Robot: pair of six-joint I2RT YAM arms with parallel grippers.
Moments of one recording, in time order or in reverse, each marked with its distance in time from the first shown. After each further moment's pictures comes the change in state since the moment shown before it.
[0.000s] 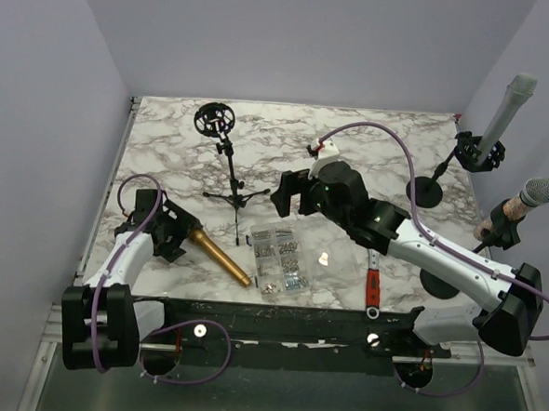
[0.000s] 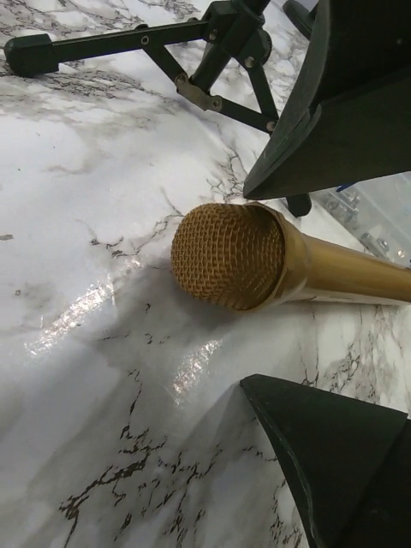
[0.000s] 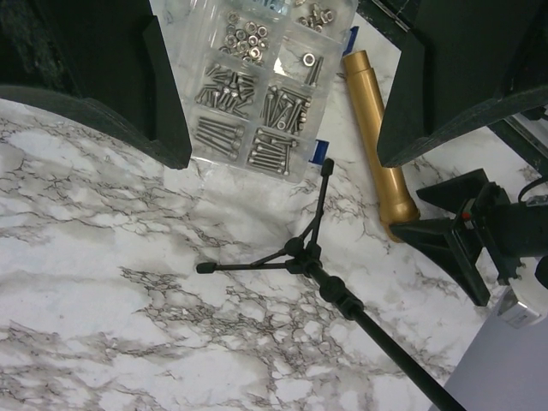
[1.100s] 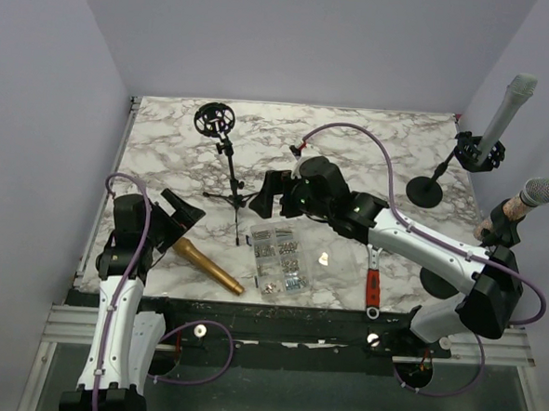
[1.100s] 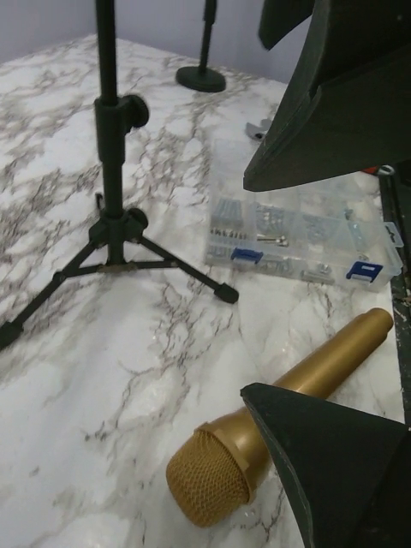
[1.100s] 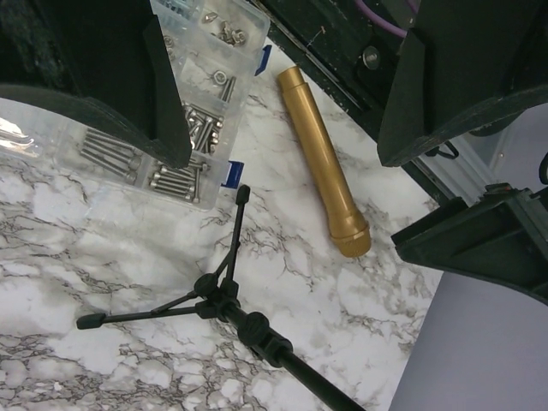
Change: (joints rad) left arm 0.004 -0.491 0.050 -0.139 0.121 0.194; right arm 0.000 0.142 0.069 0.000 -0.203 0.209
